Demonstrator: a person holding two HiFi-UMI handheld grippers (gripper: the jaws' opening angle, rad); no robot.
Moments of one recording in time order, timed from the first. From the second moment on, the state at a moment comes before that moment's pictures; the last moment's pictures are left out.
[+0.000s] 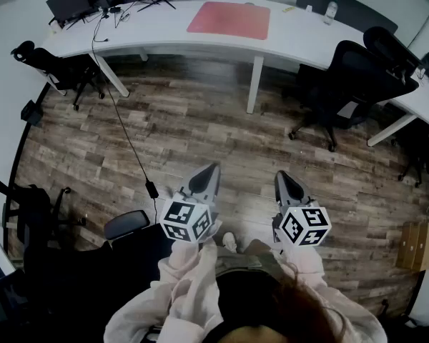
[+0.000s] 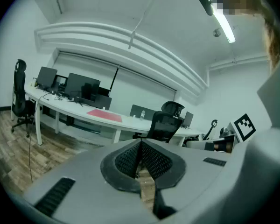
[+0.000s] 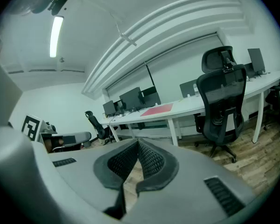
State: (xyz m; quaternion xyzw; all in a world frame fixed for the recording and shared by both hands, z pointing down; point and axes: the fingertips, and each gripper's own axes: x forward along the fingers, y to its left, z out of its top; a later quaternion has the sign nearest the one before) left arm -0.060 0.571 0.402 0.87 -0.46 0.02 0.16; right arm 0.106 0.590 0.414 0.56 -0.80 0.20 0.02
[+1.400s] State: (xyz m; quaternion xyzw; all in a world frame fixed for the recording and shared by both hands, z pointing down) left arm -0.072 0.541 0.433 0.86 -0.47 0.04 0.18; right arm 0.100 0.542 0.442 0.55 -0.80 0.22 0.05
